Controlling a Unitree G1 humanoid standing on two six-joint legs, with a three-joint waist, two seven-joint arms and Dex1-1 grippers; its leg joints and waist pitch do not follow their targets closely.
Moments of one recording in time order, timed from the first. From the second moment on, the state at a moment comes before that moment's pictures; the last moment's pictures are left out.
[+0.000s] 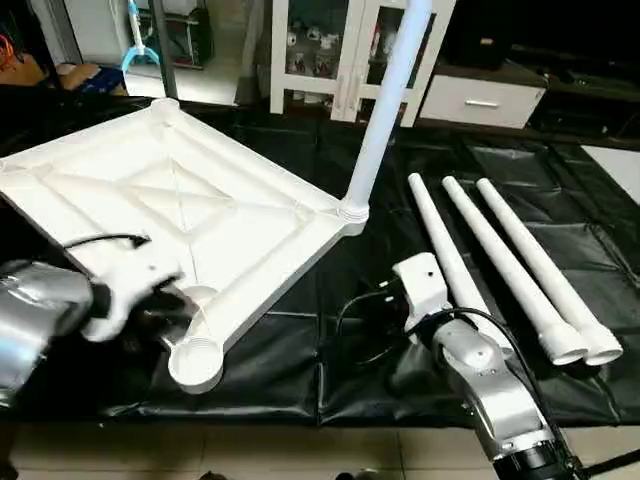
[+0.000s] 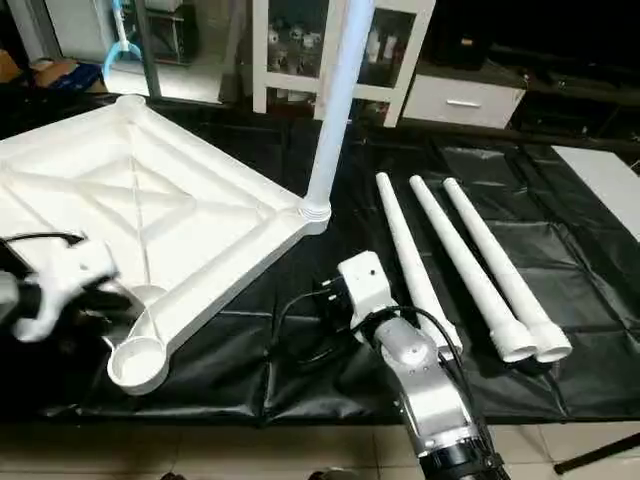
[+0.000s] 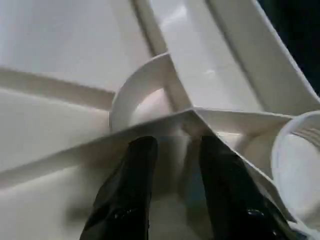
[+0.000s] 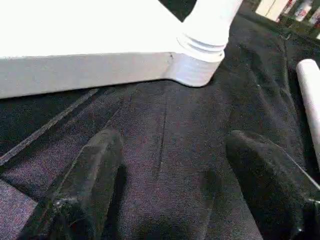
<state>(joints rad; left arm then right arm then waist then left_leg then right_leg) -0.29 0.92 -0.20 -0.06 -0.10 0.68 -1.06 -0.19 -0.16 0.20 0.14 0.00 0.25 0.25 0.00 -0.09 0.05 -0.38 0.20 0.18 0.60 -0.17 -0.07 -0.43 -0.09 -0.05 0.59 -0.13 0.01</state>
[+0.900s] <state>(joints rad) -0.47 0.49 -0.31 0.07 -0.03 0.67 -0.75 -0.18 -0.17 0.18 0.12 -0.01 0.25 0.24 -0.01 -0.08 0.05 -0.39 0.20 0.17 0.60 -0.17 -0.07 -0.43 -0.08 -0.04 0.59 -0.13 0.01</state>
